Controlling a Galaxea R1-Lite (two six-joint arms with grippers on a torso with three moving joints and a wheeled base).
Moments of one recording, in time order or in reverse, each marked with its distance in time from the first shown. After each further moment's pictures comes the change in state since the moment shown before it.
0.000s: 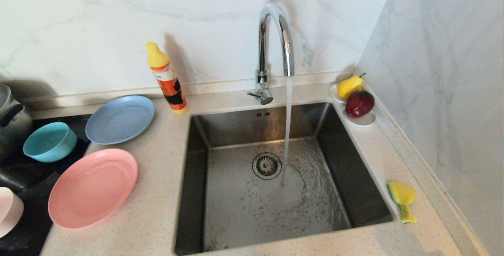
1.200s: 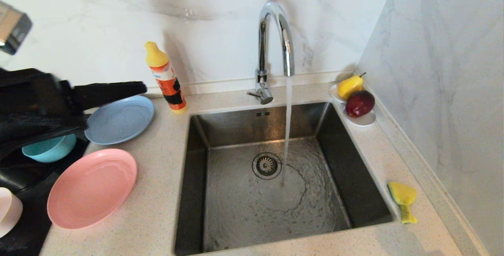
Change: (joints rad) left arm -0.083 1.280 -0.883 -0.429 -0.717 -0.421; right arm 0.000 0.000 0.000 0.000 0.000 0.004
